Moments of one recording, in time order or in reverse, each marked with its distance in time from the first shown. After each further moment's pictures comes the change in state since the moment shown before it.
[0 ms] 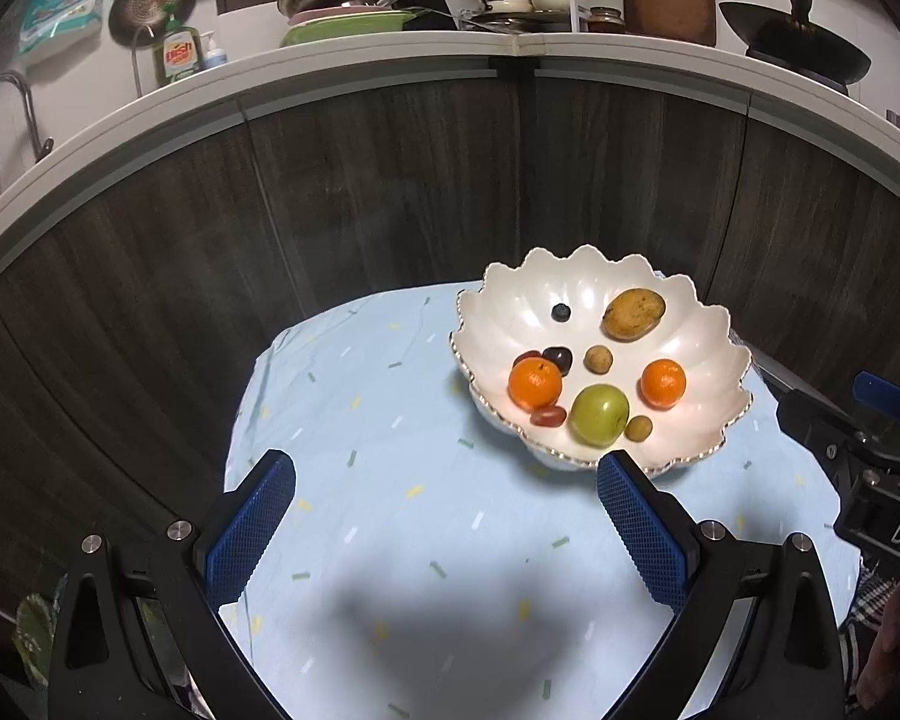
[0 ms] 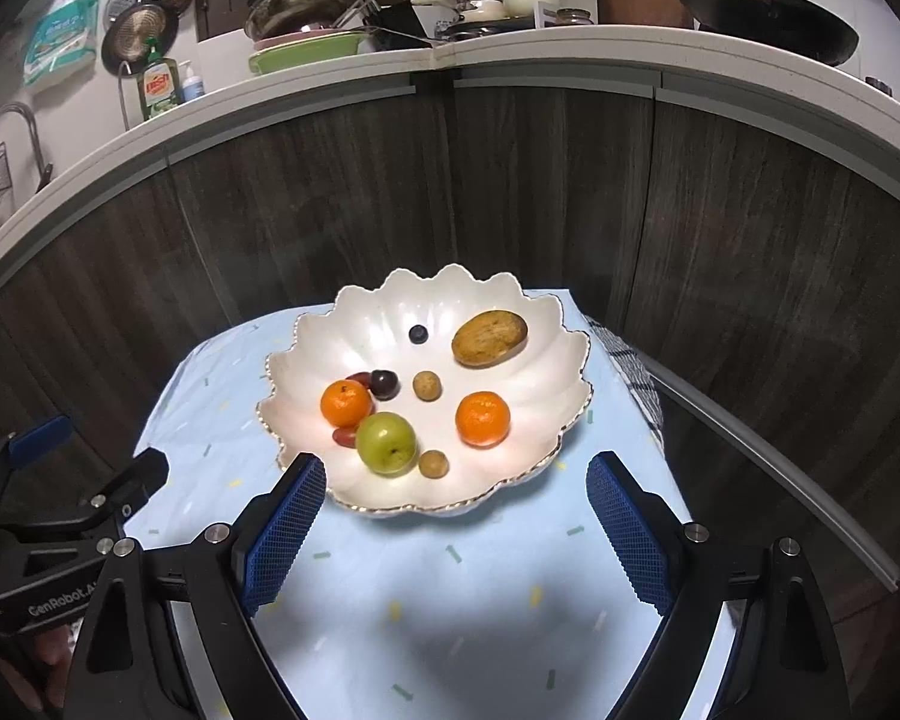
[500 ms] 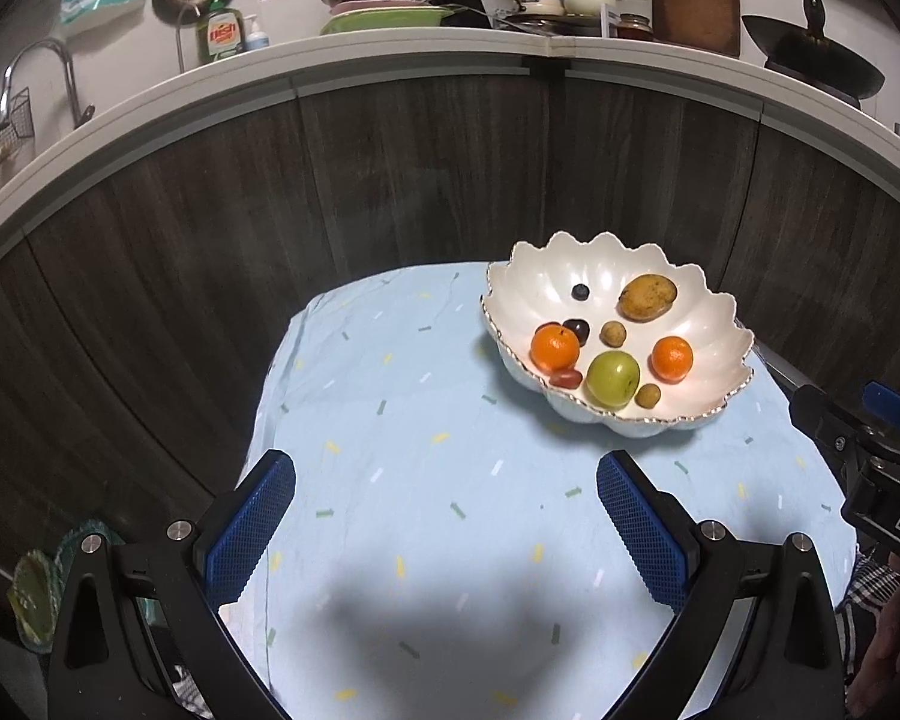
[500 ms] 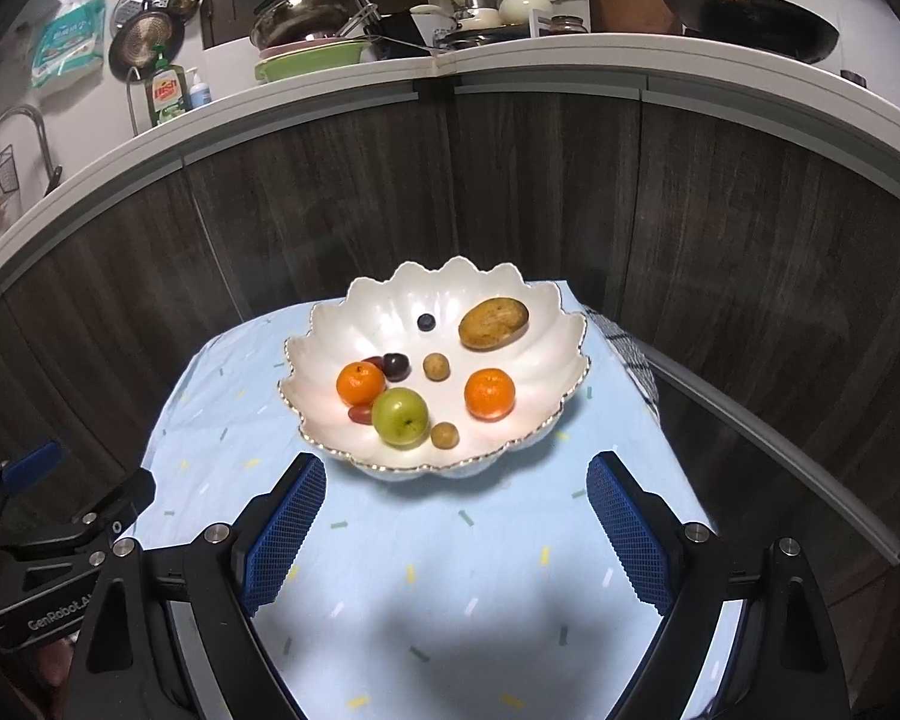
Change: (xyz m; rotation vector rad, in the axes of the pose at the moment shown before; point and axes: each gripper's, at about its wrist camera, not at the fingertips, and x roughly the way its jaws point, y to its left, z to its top) left arm -0.028 0.010 -0.034 -0.063 0.012 0.040; right arm -0.024 0.006 -0.025 0.018 -0.012 0.001
